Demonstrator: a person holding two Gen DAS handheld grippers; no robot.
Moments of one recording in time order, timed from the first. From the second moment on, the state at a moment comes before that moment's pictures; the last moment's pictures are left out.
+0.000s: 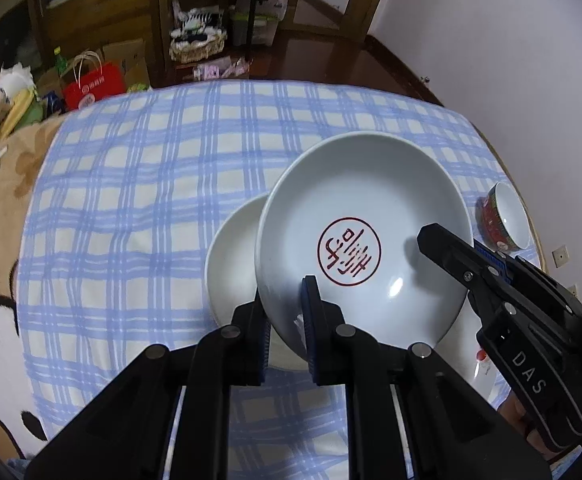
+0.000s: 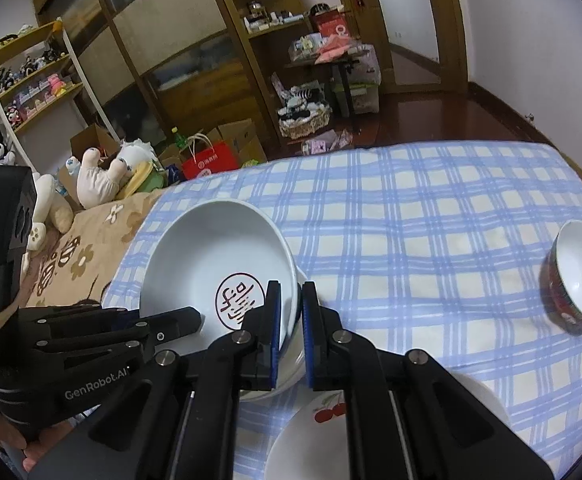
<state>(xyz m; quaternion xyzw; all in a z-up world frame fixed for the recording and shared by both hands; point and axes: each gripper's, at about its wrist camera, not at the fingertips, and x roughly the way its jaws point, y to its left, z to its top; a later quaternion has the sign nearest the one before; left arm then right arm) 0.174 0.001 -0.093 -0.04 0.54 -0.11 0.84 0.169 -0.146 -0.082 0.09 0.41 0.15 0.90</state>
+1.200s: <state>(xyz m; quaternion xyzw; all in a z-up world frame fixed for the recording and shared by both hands) 0.187 0.003 -0.133 -0.02 0.59 -0.07 0.80 0.170 -0.136 -0.124 0.05 0.44 0.14 0.88</state>
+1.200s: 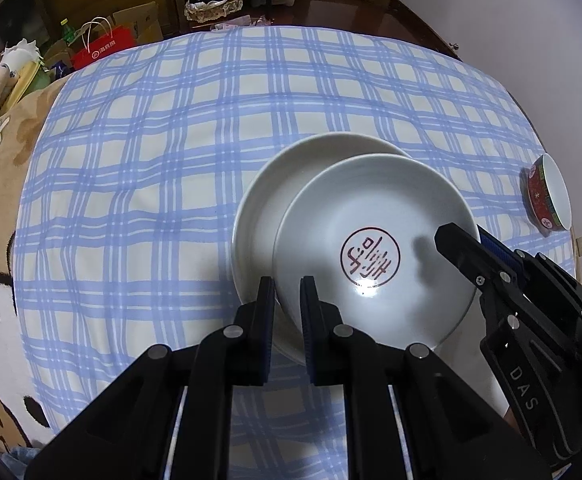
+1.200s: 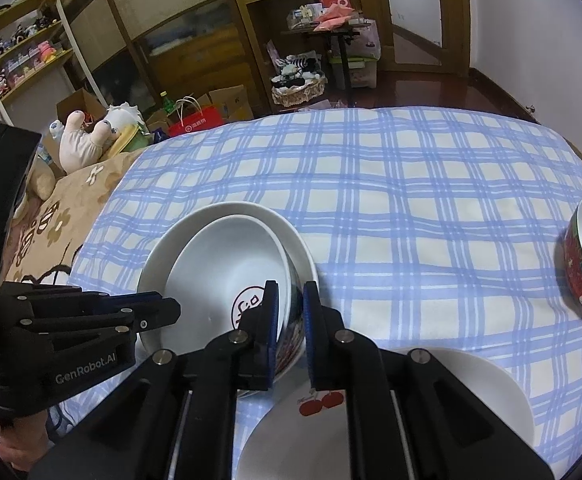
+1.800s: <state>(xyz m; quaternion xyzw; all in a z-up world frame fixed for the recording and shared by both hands) 0.193 0.006 -0.138 -0.02 0.59 -0.07 0.80 0.173 -0.145 -0.127 0.09 0.44 0.17 0.88</state>
